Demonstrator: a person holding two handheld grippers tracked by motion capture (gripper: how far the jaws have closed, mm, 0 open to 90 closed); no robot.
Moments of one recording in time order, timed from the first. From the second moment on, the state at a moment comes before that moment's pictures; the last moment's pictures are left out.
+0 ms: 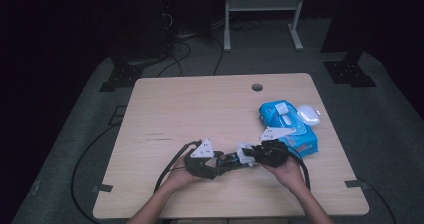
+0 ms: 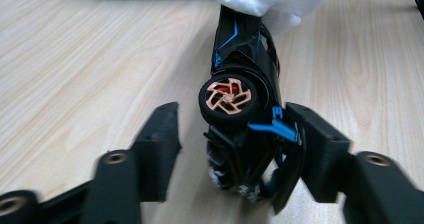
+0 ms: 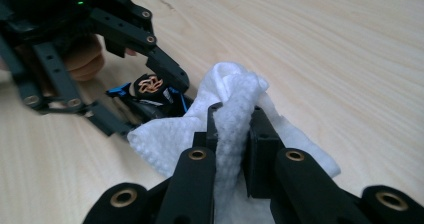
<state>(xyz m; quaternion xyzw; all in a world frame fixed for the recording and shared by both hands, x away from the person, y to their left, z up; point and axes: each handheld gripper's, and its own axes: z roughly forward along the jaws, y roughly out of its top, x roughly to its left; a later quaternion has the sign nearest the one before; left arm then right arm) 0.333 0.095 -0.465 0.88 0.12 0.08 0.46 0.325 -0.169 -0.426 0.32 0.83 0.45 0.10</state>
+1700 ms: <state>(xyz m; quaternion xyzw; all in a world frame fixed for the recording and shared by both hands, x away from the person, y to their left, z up) 0.342 0.112 -0.469 0.86 0.15 0.10 0.47 0.334 -0.111 -0.435 0.29 0.81 0.48 0.13</state>
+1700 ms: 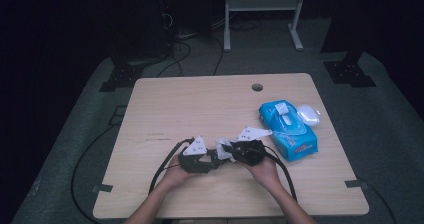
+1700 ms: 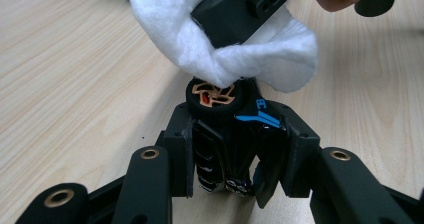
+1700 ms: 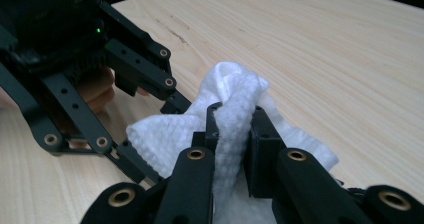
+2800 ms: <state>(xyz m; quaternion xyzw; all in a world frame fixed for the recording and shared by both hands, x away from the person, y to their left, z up) 0.341 0.111 -0.470 0.87 0.15 0.09 0.47 0.330 -0.119 -0.434 0.28 0.82 0.47 0.16</state>
